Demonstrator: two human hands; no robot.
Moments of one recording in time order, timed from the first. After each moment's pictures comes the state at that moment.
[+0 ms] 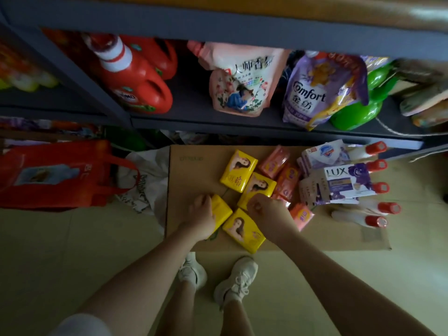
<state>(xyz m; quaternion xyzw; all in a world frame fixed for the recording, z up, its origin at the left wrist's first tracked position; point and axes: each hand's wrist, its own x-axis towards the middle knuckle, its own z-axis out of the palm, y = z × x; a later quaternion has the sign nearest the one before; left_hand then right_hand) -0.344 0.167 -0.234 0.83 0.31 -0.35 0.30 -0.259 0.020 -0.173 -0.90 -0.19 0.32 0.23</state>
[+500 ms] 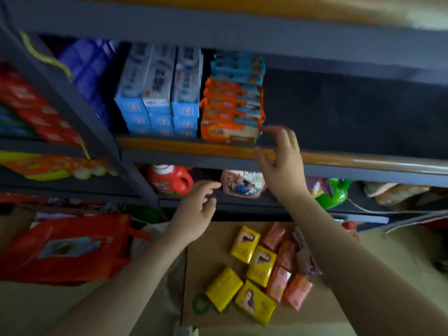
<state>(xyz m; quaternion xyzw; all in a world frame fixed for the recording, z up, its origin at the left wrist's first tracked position) -0.269 0.279 -0.012 0.87 0.17 0.03 0.45 -0.137 0.146 0.045 -0.85 -0.27 -0.04 0.44</state>
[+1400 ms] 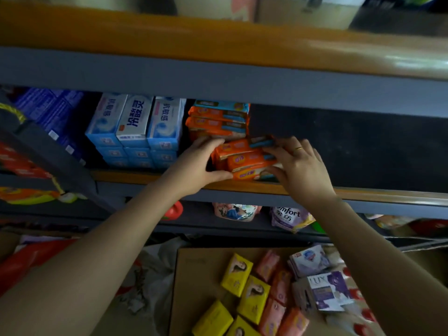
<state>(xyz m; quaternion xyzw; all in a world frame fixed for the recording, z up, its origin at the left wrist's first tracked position) -0.145 0.317 0.054 0.94 0.08 0.02 0.33 -0.047 0.110 0.049 -0.90 -0.41 -0.11 0.11</state>
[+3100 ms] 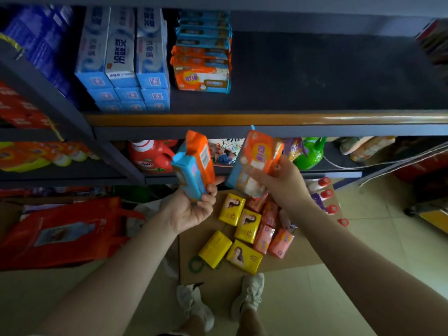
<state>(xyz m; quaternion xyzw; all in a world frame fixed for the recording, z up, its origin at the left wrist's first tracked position) -0.286 0.250 -0.026 0.08 0.26 -0.23 0.93 -0.201 0.065 0.031 -0.80 -0.01 0.22 0.55</state>
